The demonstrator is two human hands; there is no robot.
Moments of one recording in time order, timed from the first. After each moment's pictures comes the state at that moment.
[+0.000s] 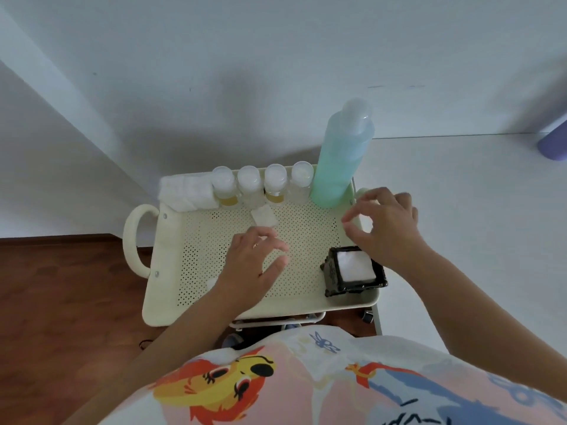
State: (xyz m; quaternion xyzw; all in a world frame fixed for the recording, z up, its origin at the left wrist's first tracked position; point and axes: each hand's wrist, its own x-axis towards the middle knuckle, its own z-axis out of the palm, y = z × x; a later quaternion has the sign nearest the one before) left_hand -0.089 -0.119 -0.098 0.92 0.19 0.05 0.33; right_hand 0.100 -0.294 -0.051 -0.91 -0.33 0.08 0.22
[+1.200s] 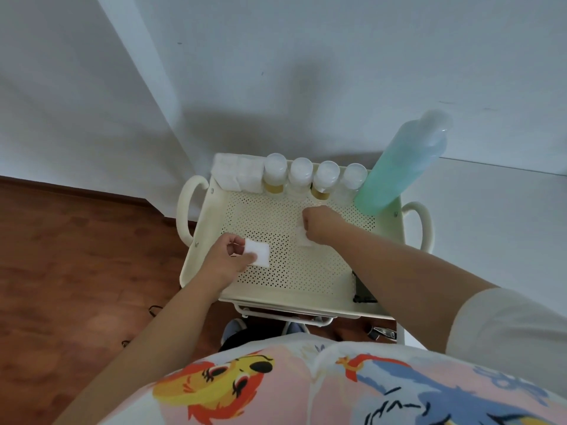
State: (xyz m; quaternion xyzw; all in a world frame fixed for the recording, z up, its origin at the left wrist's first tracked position) left_hand -0.163 -0.052 -0.155 0.59 0.50 0.09 0.63; right_hand 0.067 -0.126 -0.156 -0.83 -0.50 0.24 -0.04
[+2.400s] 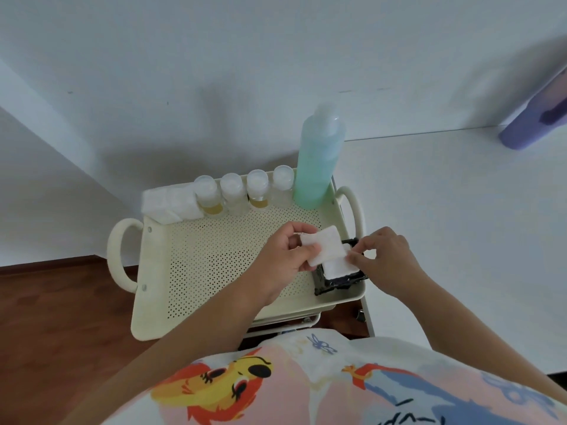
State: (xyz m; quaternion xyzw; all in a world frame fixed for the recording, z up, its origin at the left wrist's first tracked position) left_hand -0.031 -0.170 -0.070 0.58 0.26 -0.02 0.77; right_hand 0.074 -0.343 -0.067 -0.92 -0.19 0.23 0.25
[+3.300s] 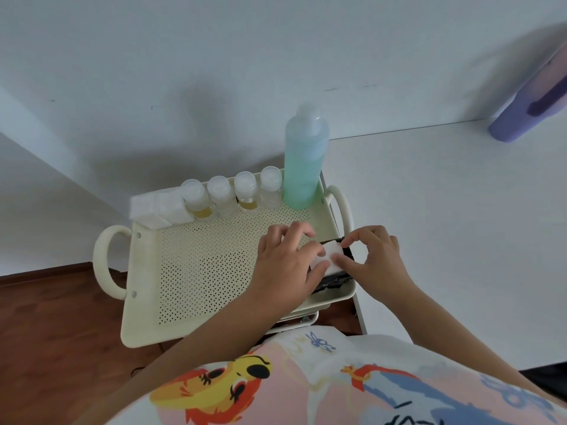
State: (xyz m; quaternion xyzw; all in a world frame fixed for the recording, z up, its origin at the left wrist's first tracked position) left_hand -0.034 -0.195 -0.074 0.98 0.07 0.13 0.16; right_hand 0.066 -0.352 -0.079 -0.91 -0.20 0.15 0.34
